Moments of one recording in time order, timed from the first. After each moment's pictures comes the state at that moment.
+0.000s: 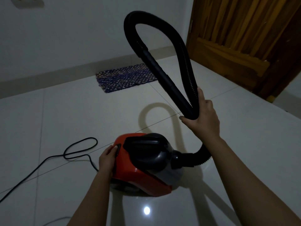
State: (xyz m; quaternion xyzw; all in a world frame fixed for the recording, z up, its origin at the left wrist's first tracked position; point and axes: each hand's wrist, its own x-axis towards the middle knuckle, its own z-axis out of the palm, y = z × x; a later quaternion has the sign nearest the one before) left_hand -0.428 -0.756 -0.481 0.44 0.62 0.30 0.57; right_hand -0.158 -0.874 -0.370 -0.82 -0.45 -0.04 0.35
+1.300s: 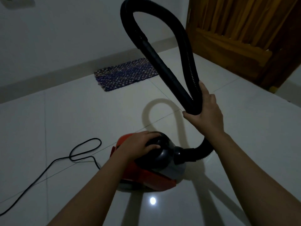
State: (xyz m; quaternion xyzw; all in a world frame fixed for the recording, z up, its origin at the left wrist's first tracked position) left_hand -0.367 -0.759 -0.391 0.95 0.24 0.01 0.19; right_hand -0.161 -0.870 -0.347 -0.82 -0.44 -0.01 0.38
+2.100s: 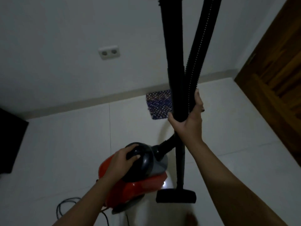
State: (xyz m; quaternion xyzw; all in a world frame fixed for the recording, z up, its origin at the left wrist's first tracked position) left_hand -0.477 -0.584 0.037 0.70 0.58 0.11 0.41; right_hand -0.240 -0.576 0.085 -0.64 -0.50 0.15 0.56
